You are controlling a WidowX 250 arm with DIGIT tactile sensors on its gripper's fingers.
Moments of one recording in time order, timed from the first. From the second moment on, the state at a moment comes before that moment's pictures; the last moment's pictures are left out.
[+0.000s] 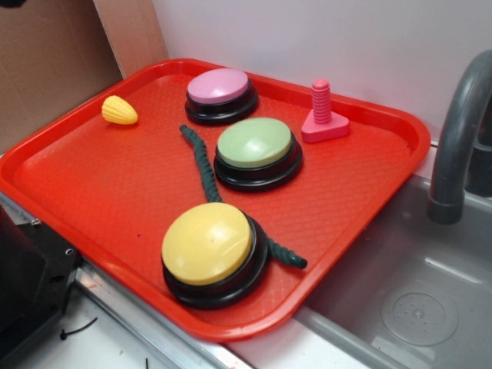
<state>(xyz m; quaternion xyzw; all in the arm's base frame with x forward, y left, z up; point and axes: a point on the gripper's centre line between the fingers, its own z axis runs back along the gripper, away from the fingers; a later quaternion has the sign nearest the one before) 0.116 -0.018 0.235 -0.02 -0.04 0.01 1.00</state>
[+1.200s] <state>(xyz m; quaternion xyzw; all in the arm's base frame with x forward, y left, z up) 0.150 -0.123 0.097 -0.01 0.06 -0.32 0.95</state>
